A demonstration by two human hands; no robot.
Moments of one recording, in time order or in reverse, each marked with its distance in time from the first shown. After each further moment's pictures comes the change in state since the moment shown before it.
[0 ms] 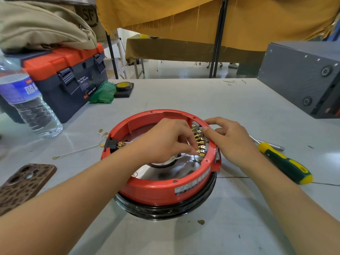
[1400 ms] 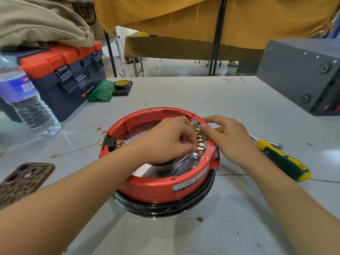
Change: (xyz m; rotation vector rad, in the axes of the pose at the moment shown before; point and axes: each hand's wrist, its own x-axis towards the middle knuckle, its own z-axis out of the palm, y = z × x) left_hand 0.001 0.003 0.007 -0.029 0.020 0.010; right_hand -0.002 -0.004 0.000 -0.015 -0.006 0.020
